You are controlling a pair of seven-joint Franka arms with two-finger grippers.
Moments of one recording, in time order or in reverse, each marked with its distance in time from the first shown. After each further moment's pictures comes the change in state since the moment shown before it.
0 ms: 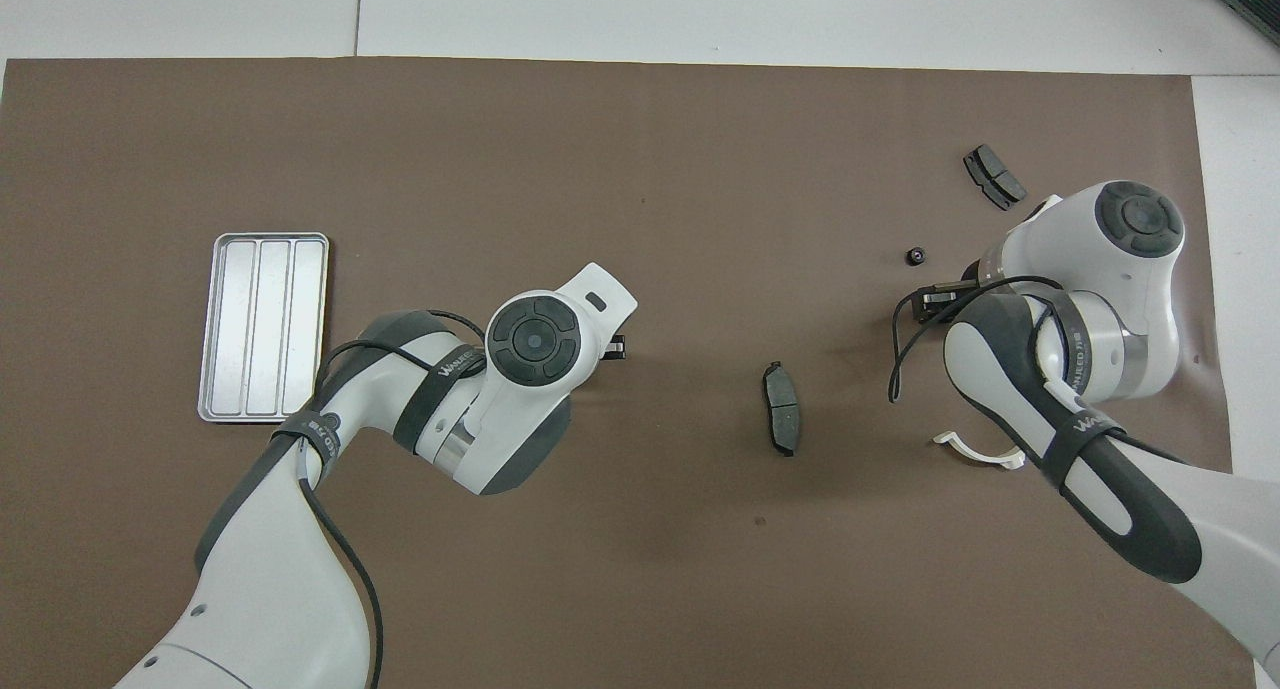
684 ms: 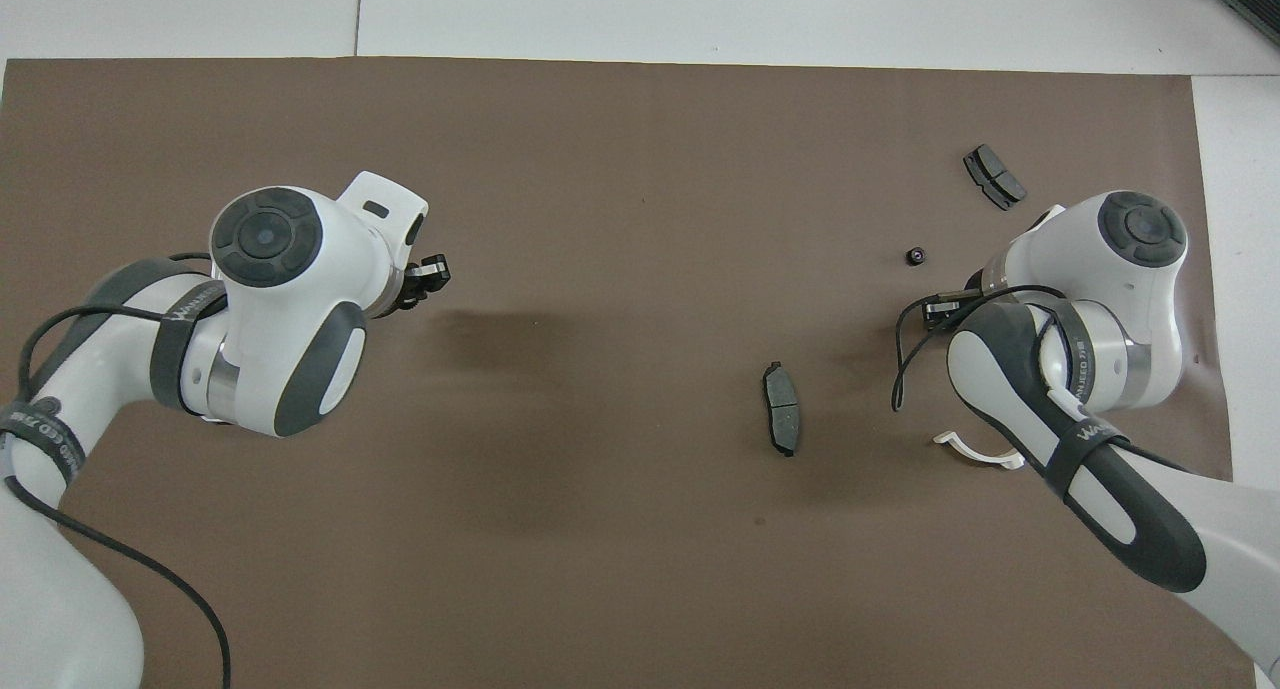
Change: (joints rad) left arm 0.308 -0.147 0.019 -0.016 0.010 -0.143 0.029; right arm -0.007 -0.021 0.000 -0.037 0.000 0.001 -0.001
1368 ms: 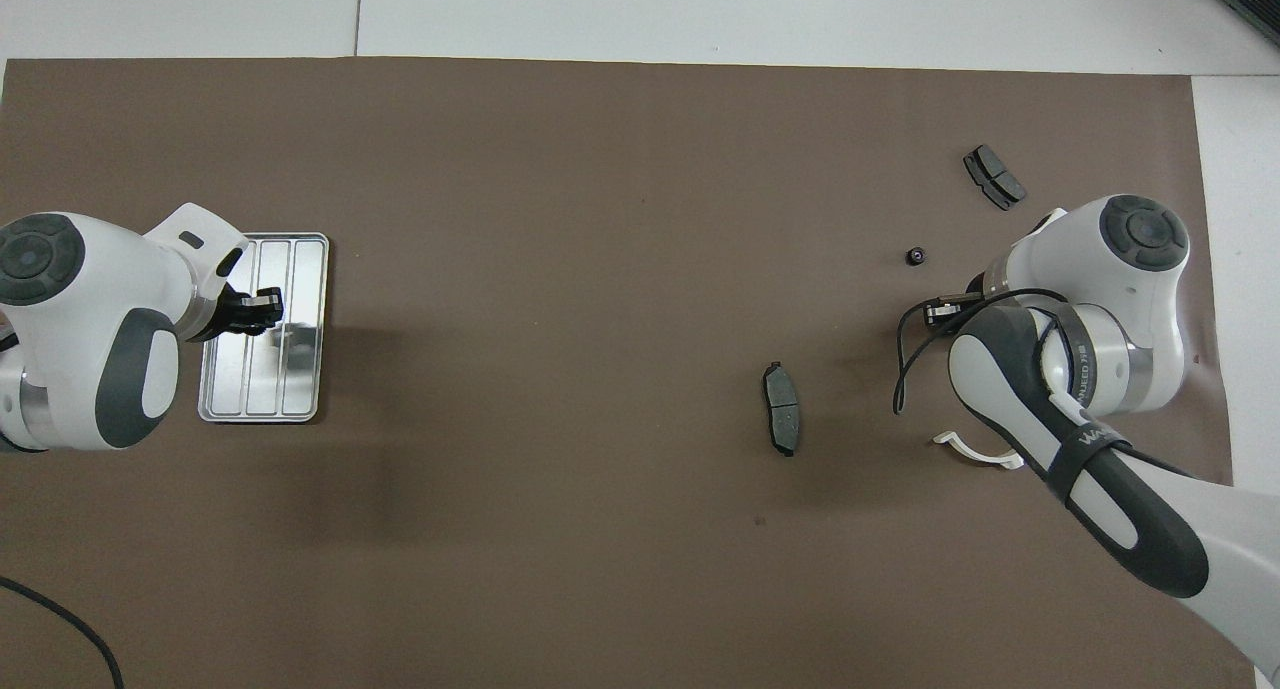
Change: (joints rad) left arm 0.299 -0.044 -0.003 -0.148 0.003 0.072 0.425; right arm -0.001 -0.008 0.000 -0.009 0.000 0.000 0.000
